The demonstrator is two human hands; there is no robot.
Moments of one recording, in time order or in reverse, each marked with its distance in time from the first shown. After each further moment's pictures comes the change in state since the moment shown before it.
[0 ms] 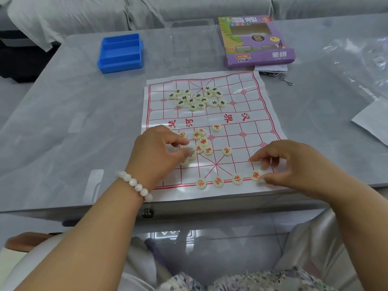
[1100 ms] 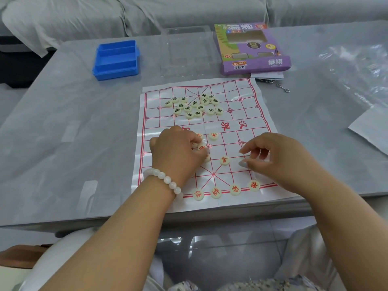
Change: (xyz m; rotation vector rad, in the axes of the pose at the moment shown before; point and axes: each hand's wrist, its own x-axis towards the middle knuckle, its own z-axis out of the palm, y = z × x) left_hand 0.029 0.029 0.031 0.224 -0.015 -0.095; right_hand 0.032 -0.010 0.004 -0.040 0.139 0.124
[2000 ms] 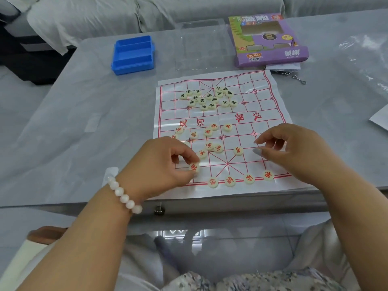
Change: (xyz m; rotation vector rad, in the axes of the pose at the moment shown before) left_hand -0.052 -0.044 -0.062 -0.215 -0.265 0.185; right_hand -0.004 -0.001 0.002 0.035 0.066 -0.015
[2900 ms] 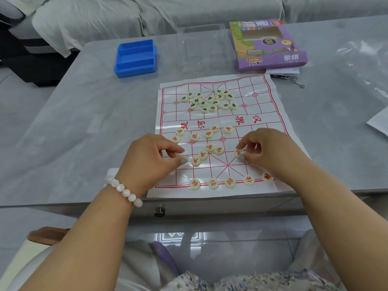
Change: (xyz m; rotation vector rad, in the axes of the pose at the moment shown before) left_hand 0.007 -0.024 0.007 0.015 0.246 -0.116; right_hand 0.020 -0.021 0.021 -0.084 -0.112 0.005
